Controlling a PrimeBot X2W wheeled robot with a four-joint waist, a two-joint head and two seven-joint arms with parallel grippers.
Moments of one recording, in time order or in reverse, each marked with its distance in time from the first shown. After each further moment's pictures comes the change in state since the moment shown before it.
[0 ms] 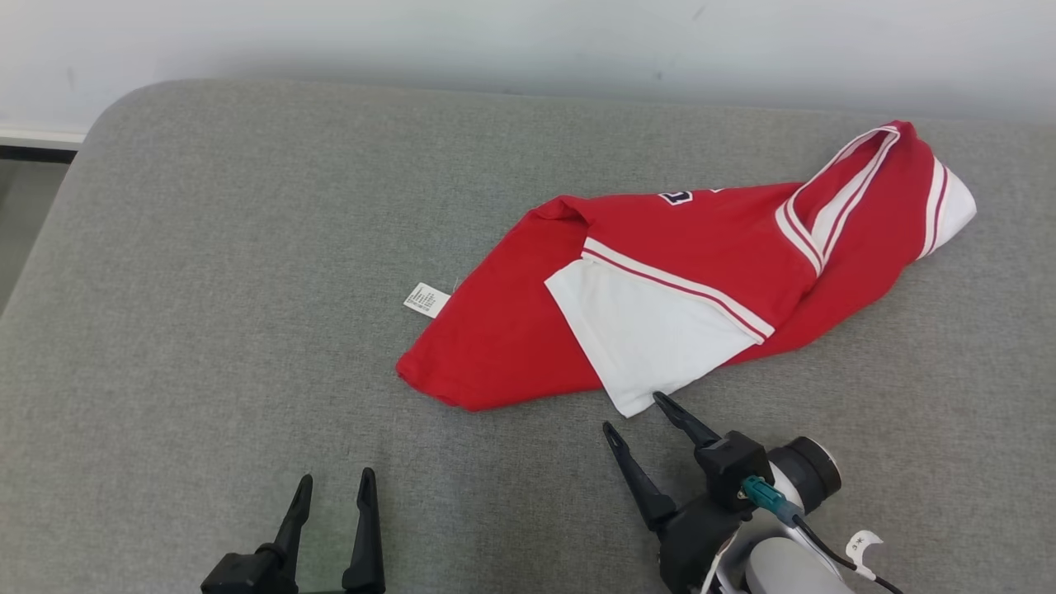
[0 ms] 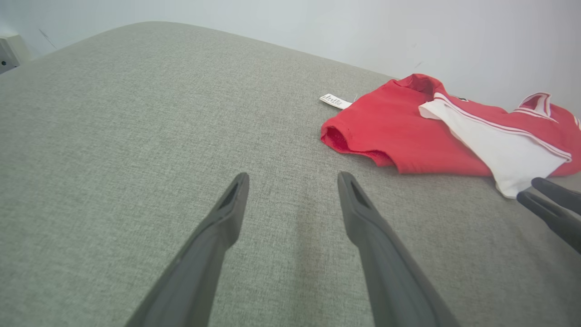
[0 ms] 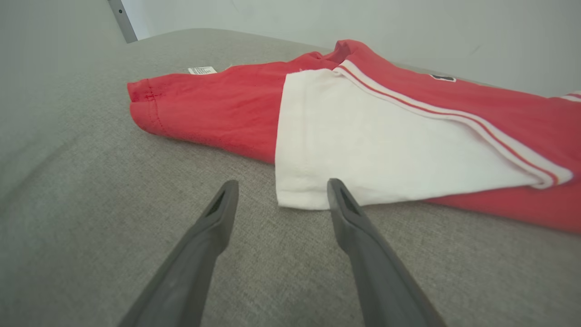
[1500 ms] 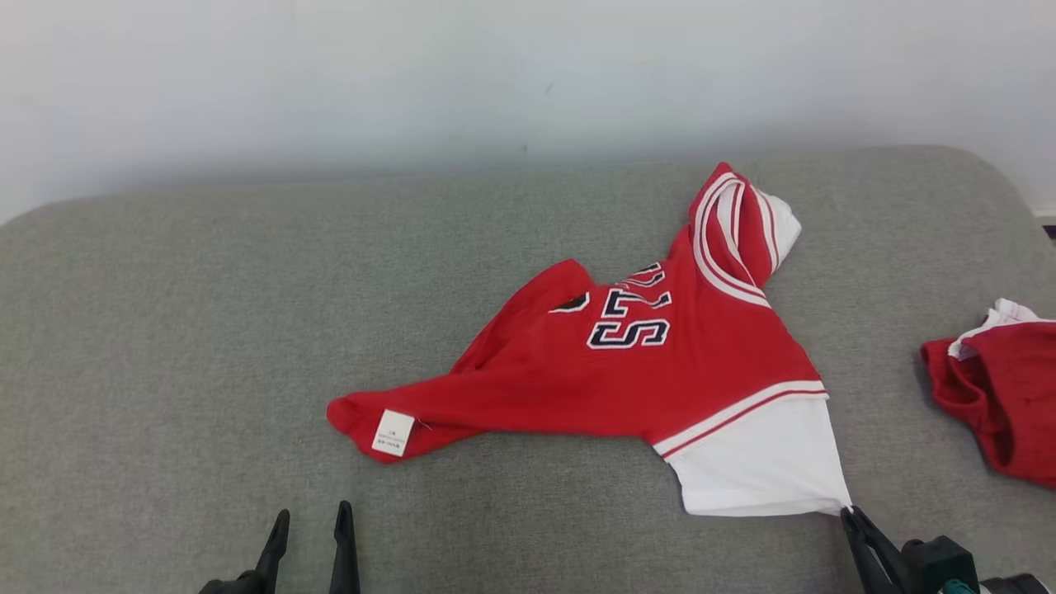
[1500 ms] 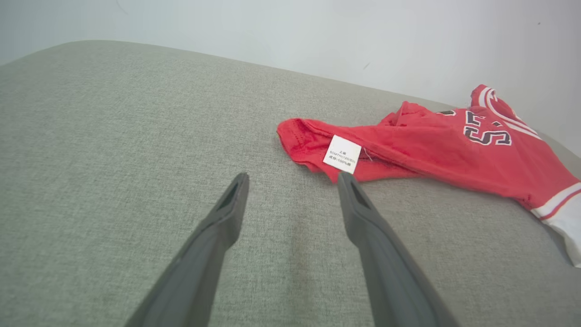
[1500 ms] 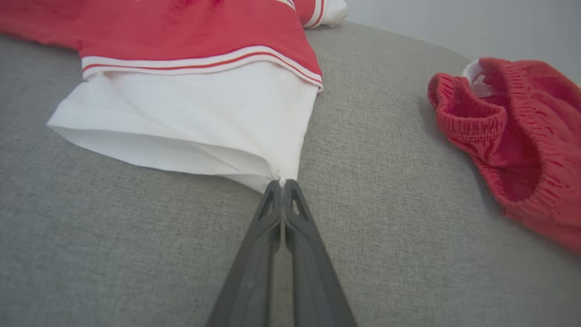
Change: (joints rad) left arm 0.034 0.000 0.056 0.049 0.029 -0.017 0.000; right arm 0.325 -0.164 -0.344 -0.062 -0.033 0.000 -0.002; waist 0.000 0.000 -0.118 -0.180
